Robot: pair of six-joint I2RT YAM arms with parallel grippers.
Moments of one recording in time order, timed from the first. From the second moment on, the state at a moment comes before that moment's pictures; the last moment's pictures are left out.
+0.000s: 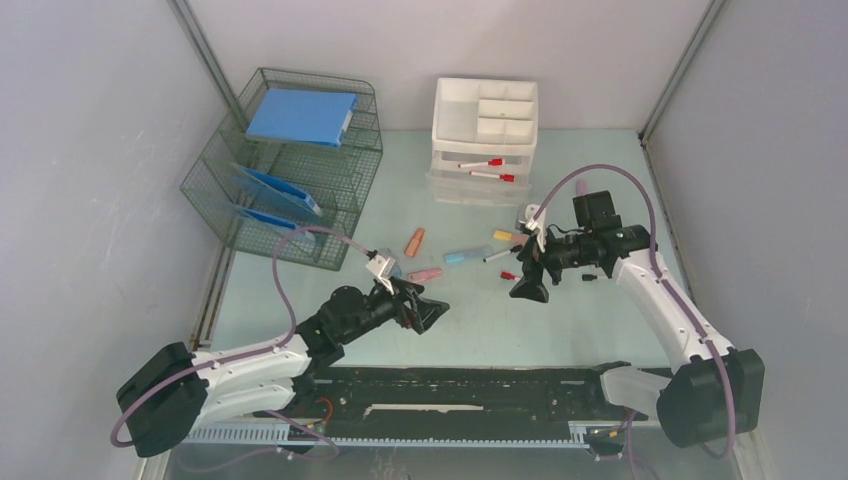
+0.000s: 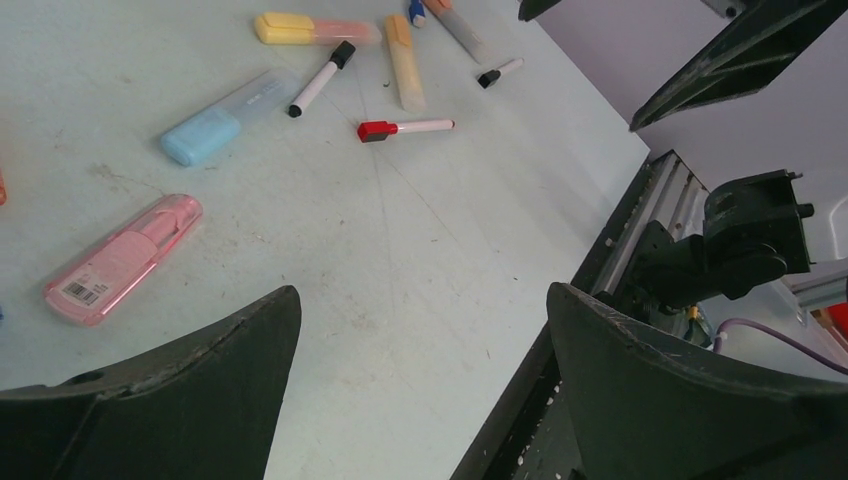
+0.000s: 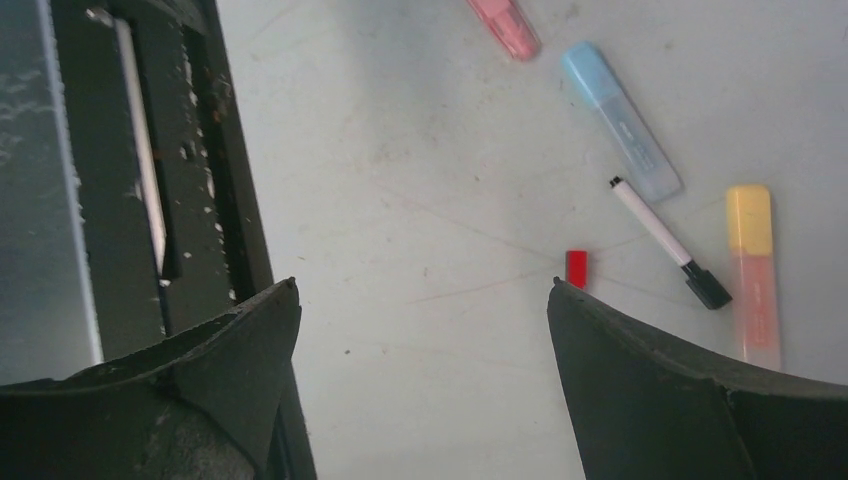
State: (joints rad) left arm -0.90 0.95 0.21 0.62 0.05 -0.52; right arm 0.21 1.18 0.98 -0.83 -0.91 -0.75
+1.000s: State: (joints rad) left arm -0.90 1.02 0.25 0.63 -0.09 -0.56; right arm 0.28 1.29 0.87 -0.67 -0.55 -0.85
